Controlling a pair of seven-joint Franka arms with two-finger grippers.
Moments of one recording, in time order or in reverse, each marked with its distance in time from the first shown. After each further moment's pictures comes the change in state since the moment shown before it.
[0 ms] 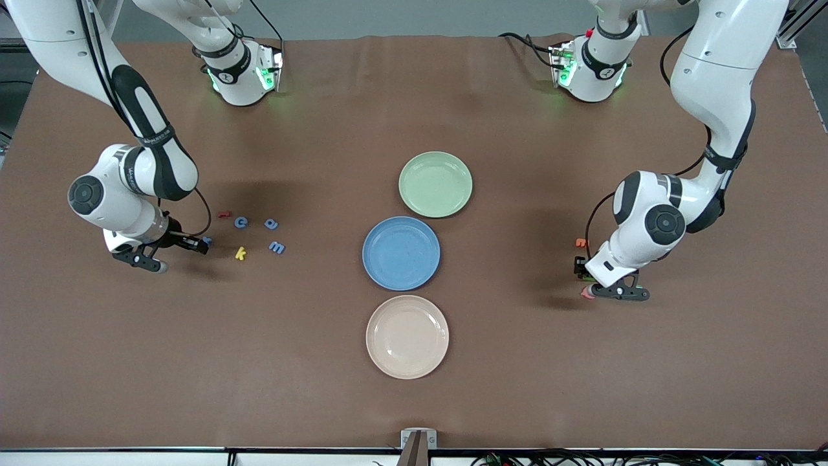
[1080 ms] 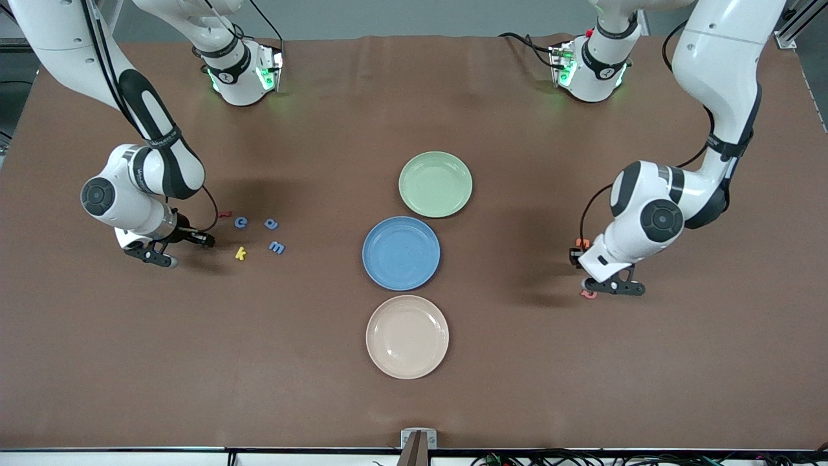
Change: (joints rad) left arm 0.000 -0.112 -0.101 0.019 0.001 -0.218 -0.107; right arm 0.002 0.016 0.003 -0.031 0.000 0.000 -0.001
